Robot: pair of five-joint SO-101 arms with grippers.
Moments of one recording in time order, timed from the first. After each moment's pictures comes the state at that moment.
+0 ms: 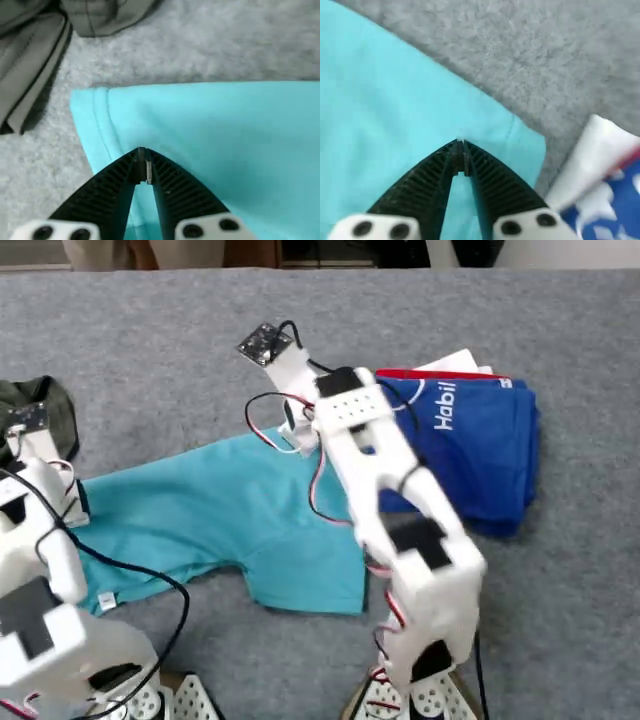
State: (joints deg) left arm -36.9 1.8 34.3 47.3 -25.0; right arm -23.8 27.6 -8.6 62.7 18.5
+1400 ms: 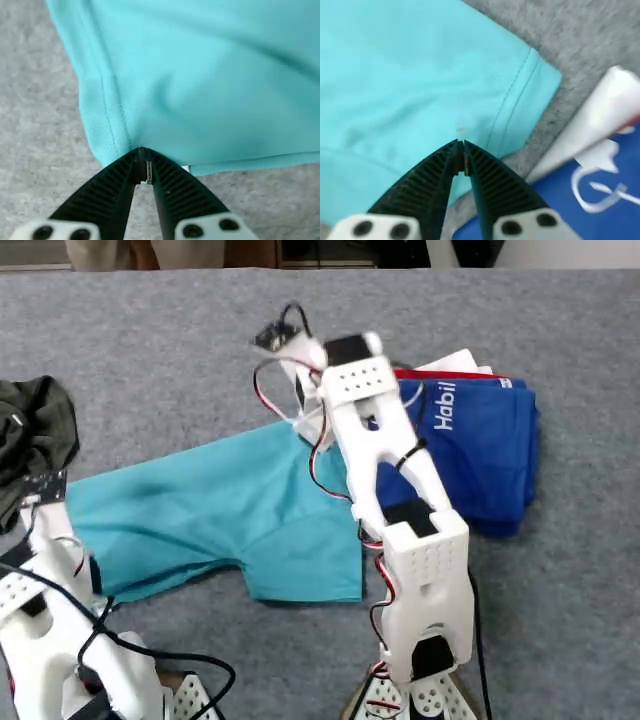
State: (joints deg) left arm -45.4 -39.5 66.2 61.2 -39.5; right arm -20.4 33.8 -22.8 84.0 21.8
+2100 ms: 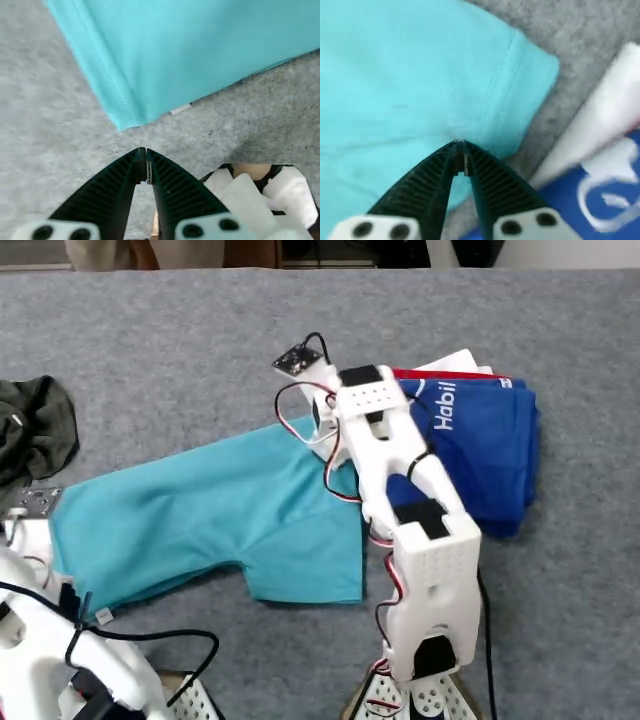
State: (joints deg) left arm -55.7 -39.3 51.7 84.4 -61.5; right arm -17.5 30.7 -12.0 75.4 22.6
